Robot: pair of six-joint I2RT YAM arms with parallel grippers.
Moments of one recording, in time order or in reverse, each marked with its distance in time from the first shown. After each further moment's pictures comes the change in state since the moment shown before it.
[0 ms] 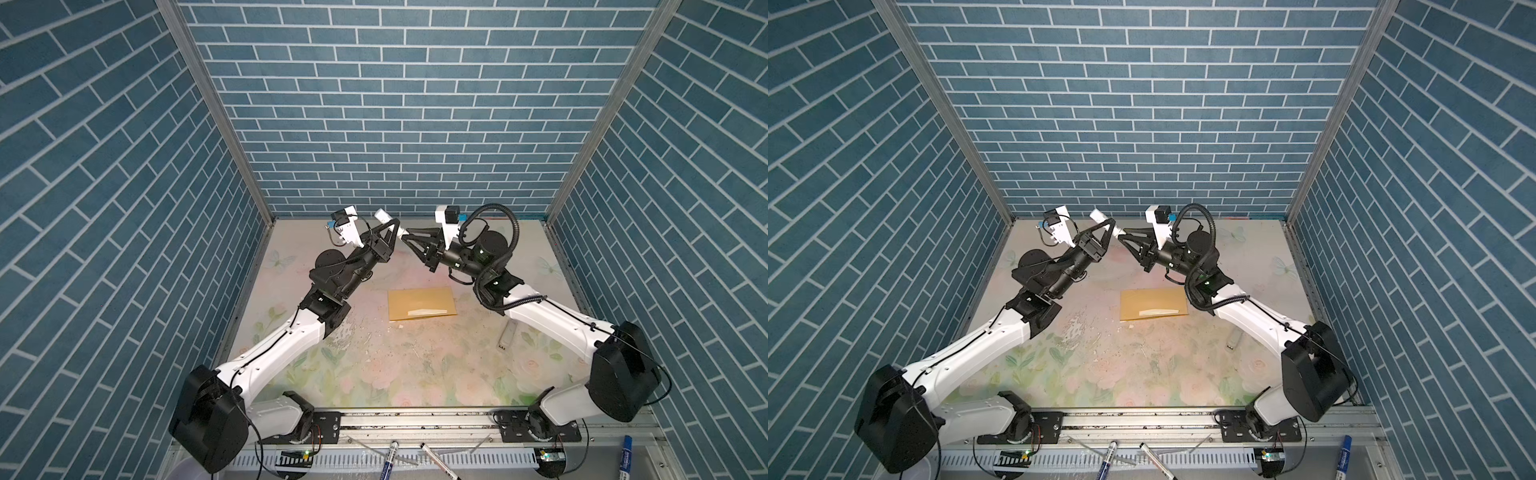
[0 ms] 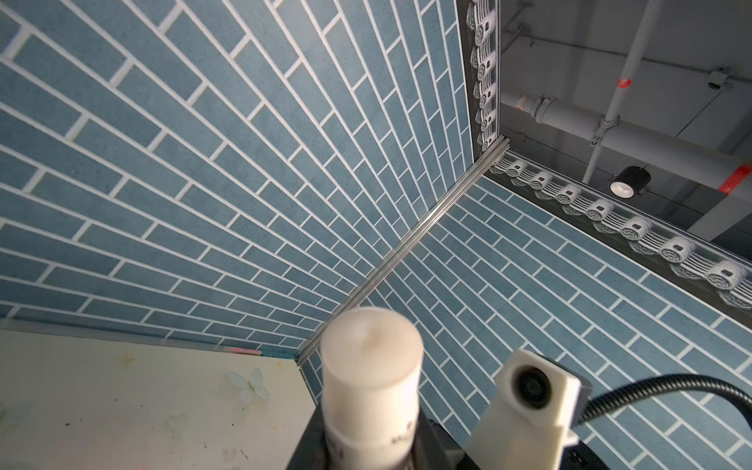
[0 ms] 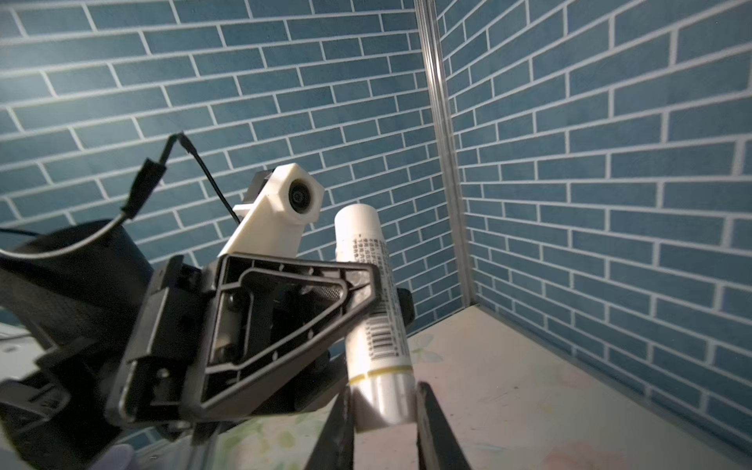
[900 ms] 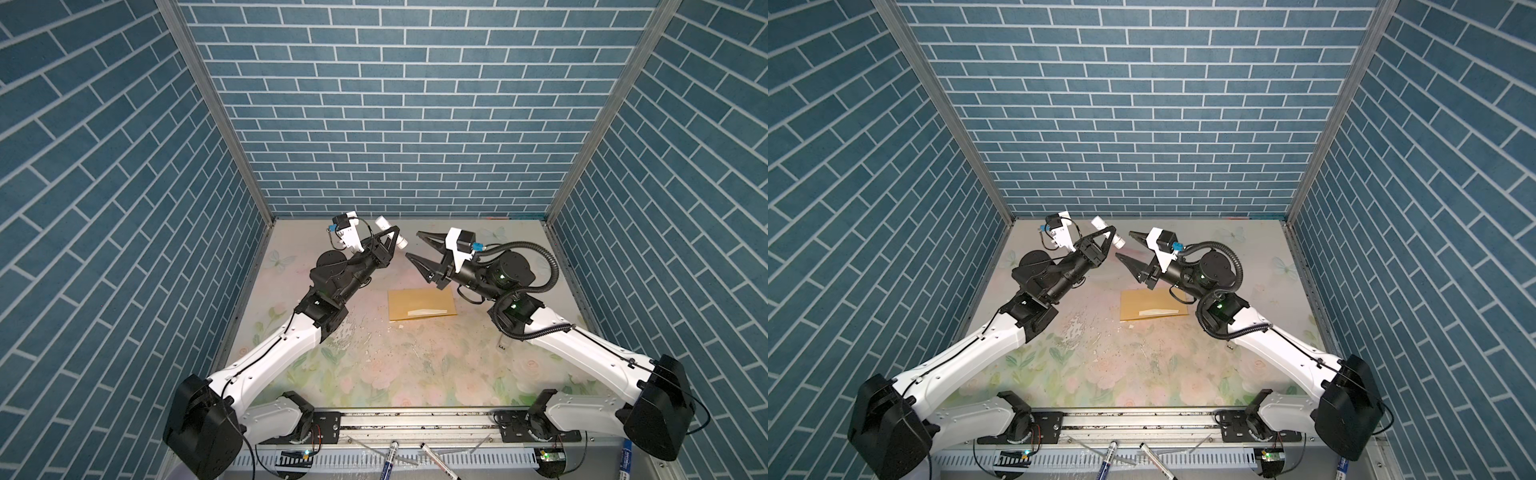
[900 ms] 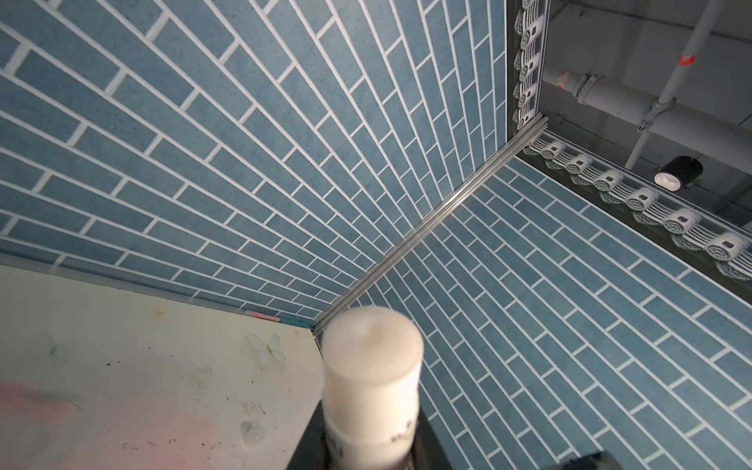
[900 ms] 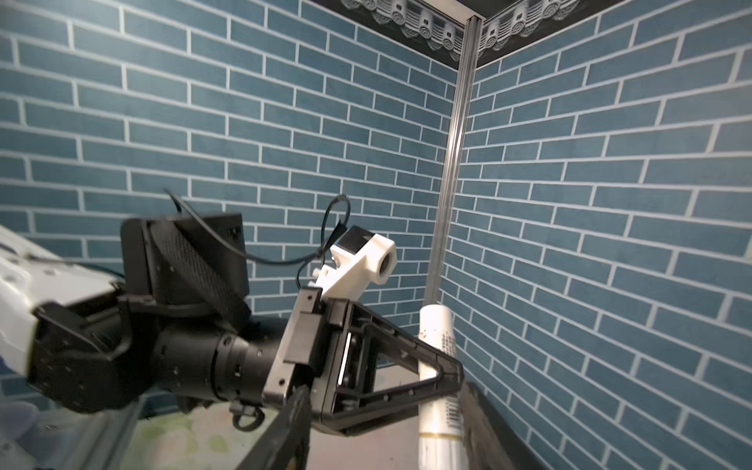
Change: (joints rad) left arm -0.011 -0.048 -0.006 -0.155 -0.028 -0.064; right arm 0.150 -0.245 -0.168 -0.031 0.245 -0.603
